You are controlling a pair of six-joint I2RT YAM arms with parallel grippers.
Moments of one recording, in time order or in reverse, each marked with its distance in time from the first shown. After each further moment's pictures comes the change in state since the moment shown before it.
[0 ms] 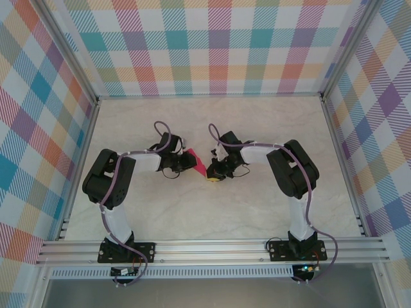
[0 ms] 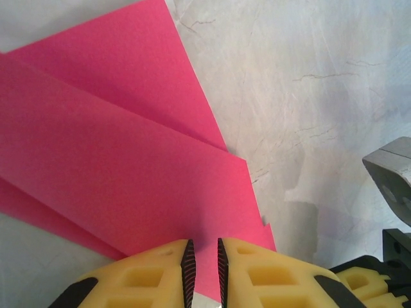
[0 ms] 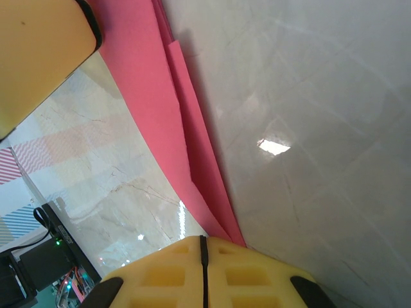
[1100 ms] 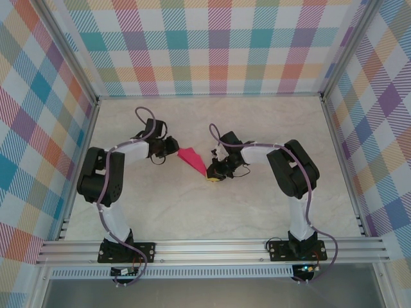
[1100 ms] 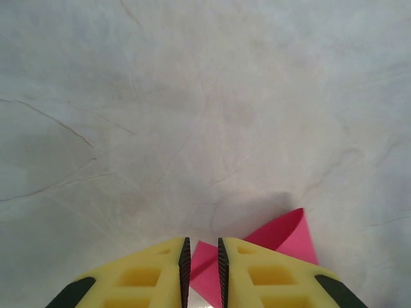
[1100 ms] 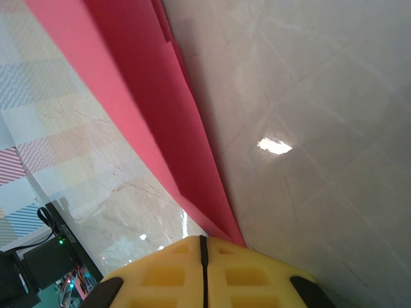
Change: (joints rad) left arm 0.153 -0.029 0.132 -0.124 -0.187 0.092; right arm -0.004 -0.001 -0.010 0.015 -0.012 0.004
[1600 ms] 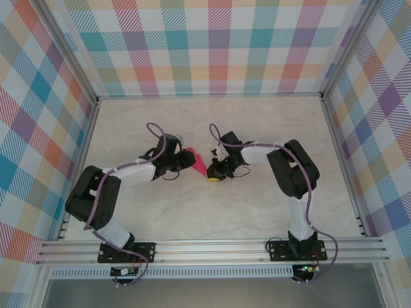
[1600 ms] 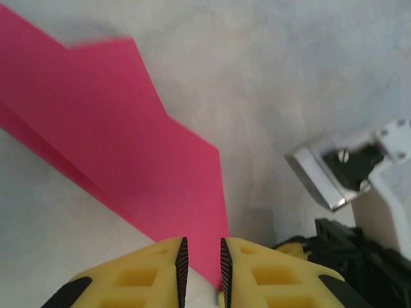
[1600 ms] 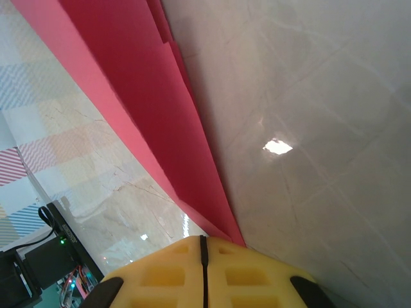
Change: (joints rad) left arm -0.265 -0.200 -0.263 0.193 -0.001 -0.211; right arm 0.000 0.000 -0.002 0.004 -0.003 0.003
